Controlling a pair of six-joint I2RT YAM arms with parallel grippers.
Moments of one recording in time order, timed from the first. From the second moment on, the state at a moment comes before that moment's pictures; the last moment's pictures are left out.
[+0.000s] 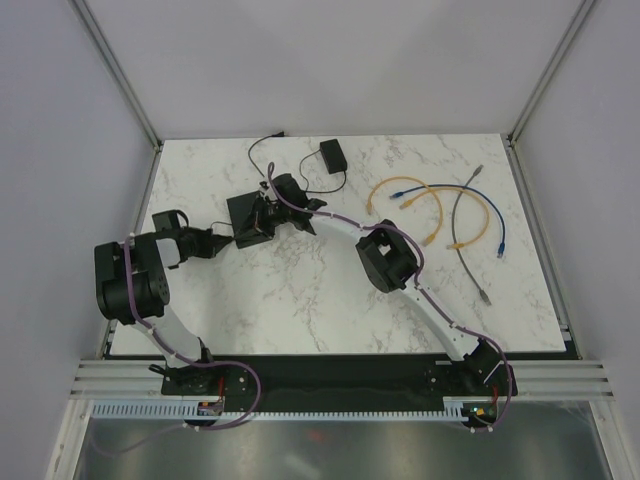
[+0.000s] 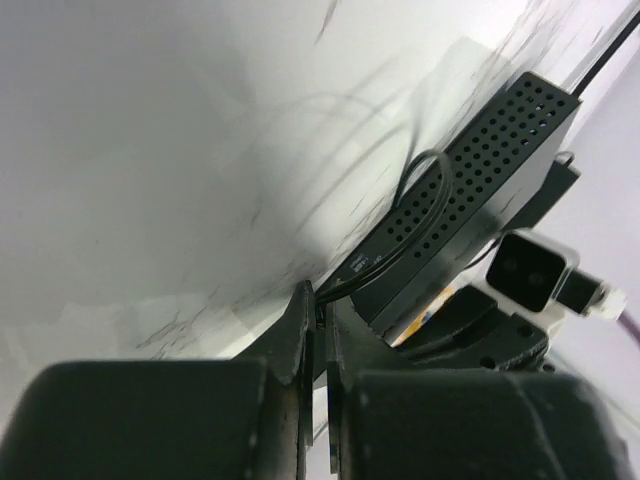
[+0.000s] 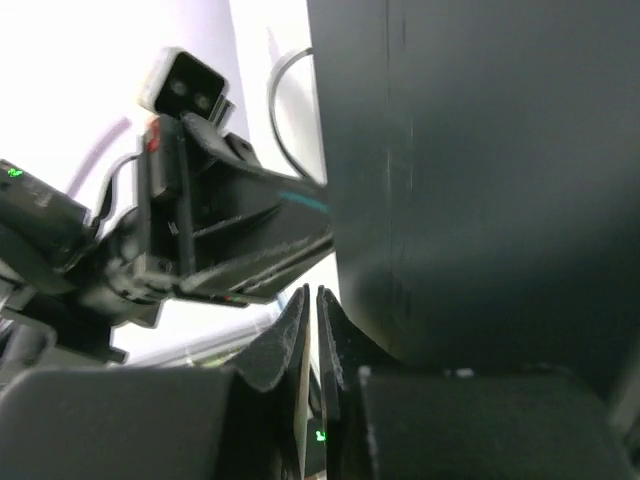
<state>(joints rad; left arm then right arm) 0.28 1.75 0.74 0.11 0.44 -1.23 0.77 2.79 2.34 -0.02 -0.71 1.20</state>
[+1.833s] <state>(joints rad) 0.30 1.77 0.76 0.02 0.60 -0.96 0.82 2.68 2.40 -0.51 -0.38 0.58</state>
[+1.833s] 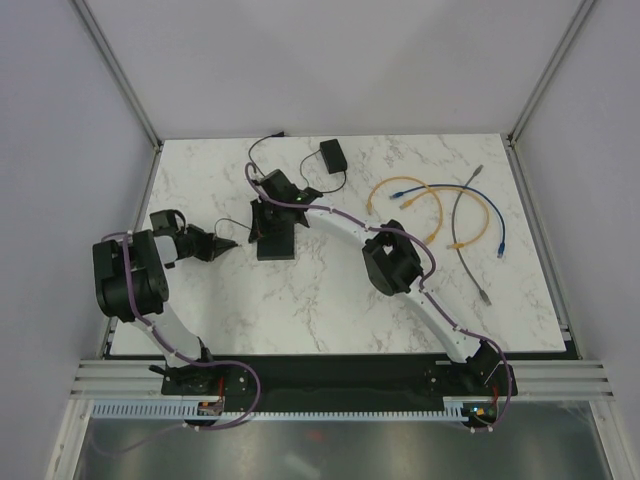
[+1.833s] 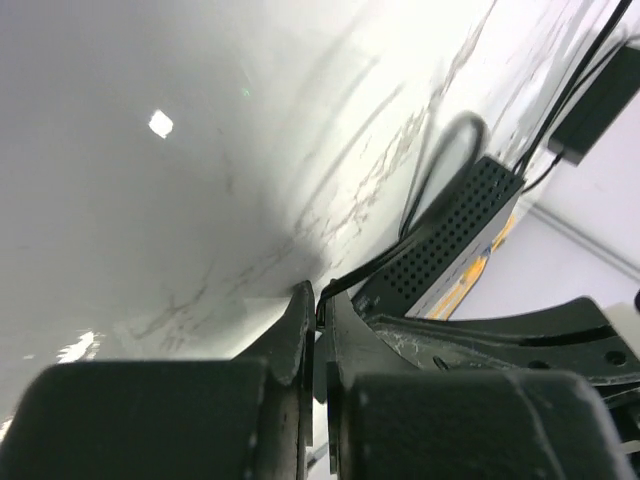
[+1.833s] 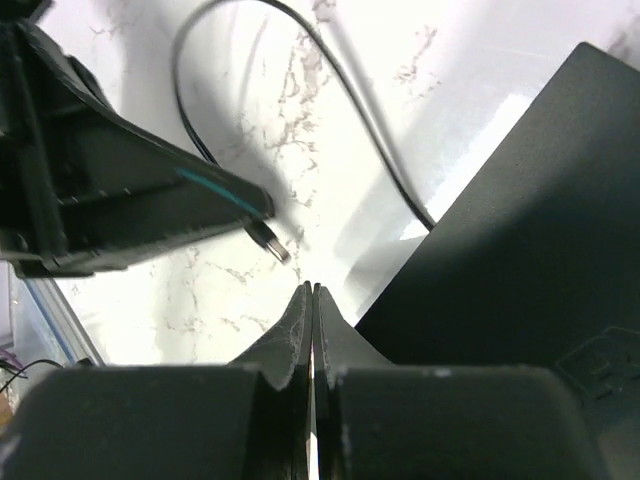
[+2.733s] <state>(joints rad) 0.22 1.66 1.02 -0.17 0.57 -0.85 0.54 2.50 2.29 -0.51 -0.43 0.72</state>
